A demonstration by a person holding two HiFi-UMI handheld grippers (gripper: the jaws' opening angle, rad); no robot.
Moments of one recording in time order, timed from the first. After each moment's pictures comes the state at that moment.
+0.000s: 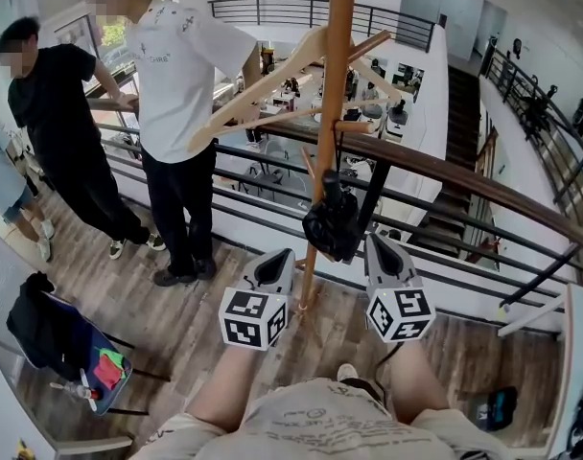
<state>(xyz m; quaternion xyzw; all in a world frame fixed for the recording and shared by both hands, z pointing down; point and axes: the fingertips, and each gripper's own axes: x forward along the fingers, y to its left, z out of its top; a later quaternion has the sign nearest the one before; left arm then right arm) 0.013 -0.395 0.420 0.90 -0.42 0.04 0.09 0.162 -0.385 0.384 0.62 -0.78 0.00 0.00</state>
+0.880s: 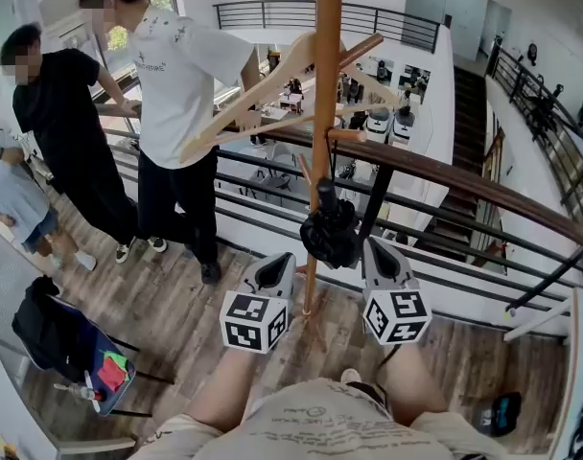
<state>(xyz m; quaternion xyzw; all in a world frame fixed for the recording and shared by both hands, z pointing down) 0.031 -0.406 0.417 0.90 -0.42 0.06 0.08 0.177 -0.401 0.388 0.62 -0.78 0.02 0.00</state>
